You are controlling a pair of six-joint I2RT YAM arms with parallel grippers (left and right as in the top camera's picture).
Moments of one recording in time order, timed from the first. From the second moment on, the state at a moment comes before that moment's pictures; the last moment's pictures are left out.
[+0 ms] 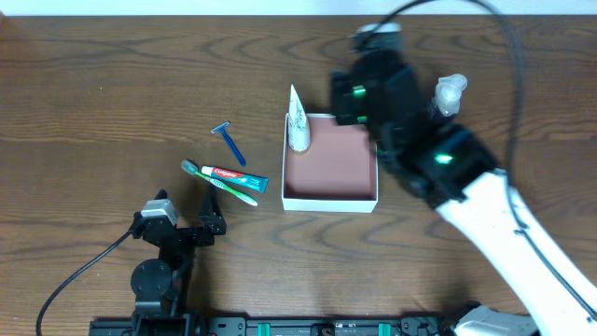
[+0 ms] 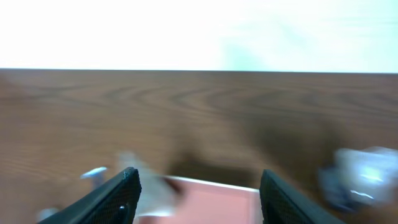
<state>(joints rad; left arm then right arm) -0.03 0.01 0.02 -0.11 0.02 -0.30 0.59 1.43 1.54 -0.69 0.36 0.40</state>
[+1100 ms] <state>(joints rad) -0.03 0.01 0.02 -0.11 0.02 -0.30 -0.01 1.81 1.54 -0.76 -0.11 -0.25</state>
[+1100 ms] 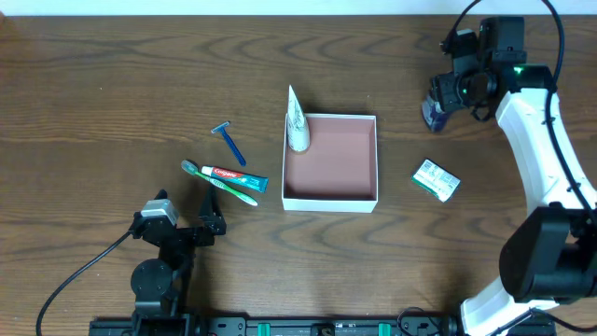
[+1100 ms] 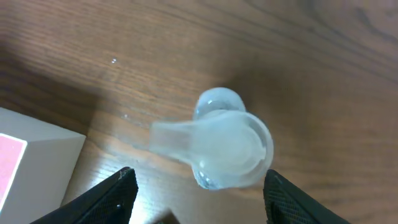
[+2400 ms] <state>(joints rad) -0.03 0.01 0.02 -0.11 0.02 -0.30 -0.02 1.97 1.54 -0.47 -0.22 -0.37</state>
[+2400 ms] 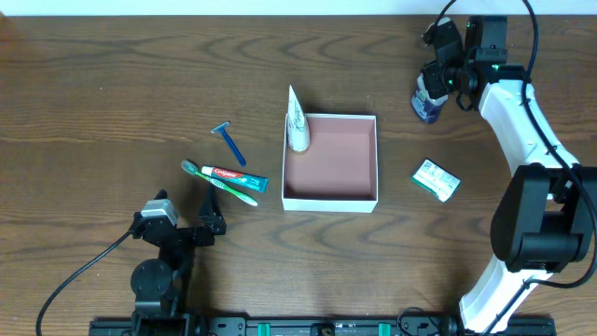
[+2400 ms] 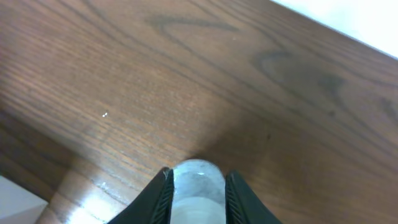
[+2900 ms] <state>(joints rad) -0.03 0.01 0.02 -0.11 0.02 -0.30 -0.02 1.97 1.54 -0.47 -0.21 -0.24</state>
